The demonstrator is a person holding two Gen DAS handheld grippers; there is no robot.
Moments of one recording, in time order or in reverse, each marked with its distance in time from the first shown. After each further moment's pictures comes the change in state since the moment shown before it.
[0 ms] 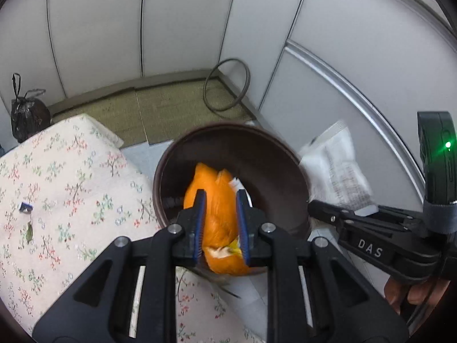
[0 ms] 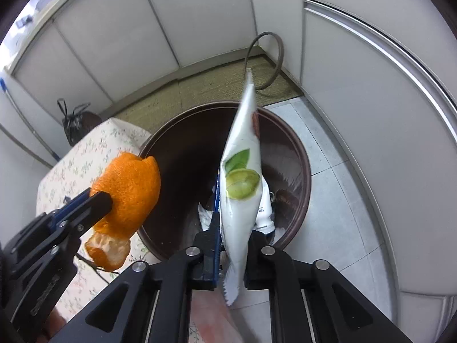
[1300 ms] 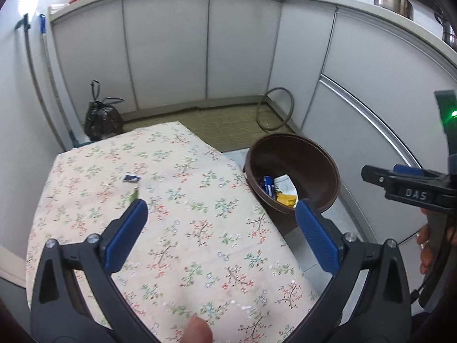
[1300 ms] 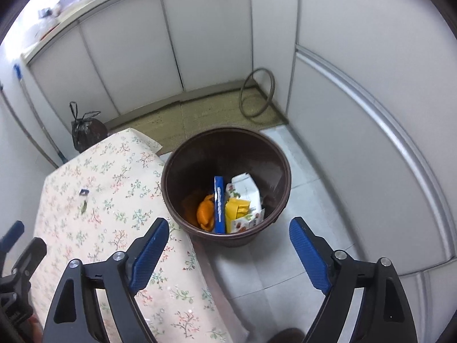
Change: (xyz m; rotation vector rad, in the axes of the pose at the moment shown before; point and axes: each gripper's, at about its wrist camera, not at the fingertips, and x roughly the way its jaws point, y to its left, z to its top) left arm -0.178 0.058 -0.073 -0.050 -0.139 0.234; right arm -0.121 0.064 -0.057 -0.120 -0.171 -0.128
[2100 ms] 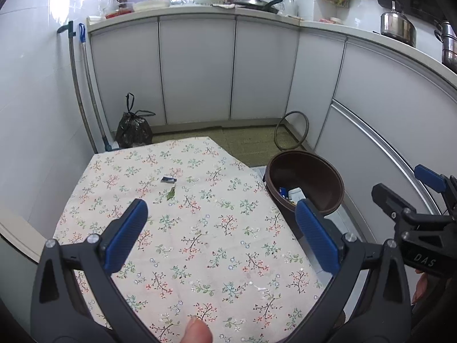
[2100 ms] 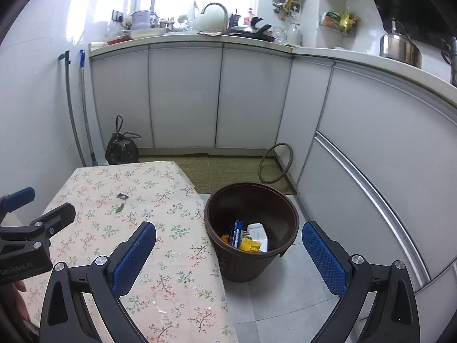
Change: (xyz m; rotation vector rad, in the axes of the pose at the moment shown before) left arm -0.081 0.026 -0.028 -0.052 -0.117 0.082; right arm -0.108 0.077 -0.067 -0.209 -0.330 -0.002
